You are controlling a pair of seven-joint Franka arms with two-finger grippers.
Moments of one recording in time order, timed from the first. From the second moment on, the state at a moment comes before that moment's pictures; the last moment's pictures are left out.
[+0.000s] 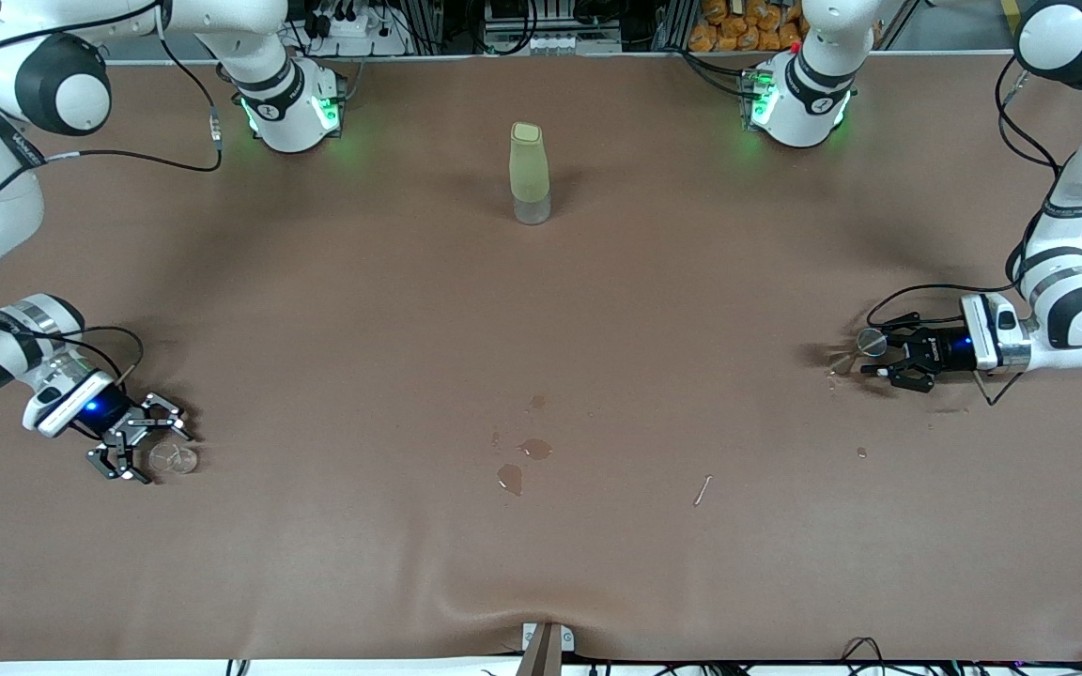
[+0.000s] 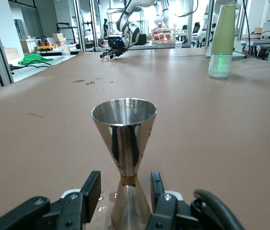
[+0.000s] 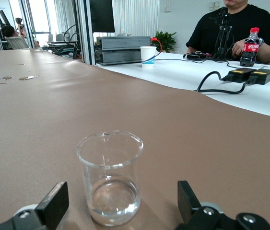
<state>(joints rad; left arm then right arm) 0.58 0.84 -0.12 -1.73 -0.92 1.62 2.66 -0.43 0.98 -0.06 -1.58 1.60 1.89 -2.55</state>
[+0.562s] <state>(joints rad) 0.56 0.84 -0.12 -1.73 -0.93 1.62 2.66 -0.39 1.00 -0.06 -1.58 1.66 1.89 -2.55</state>
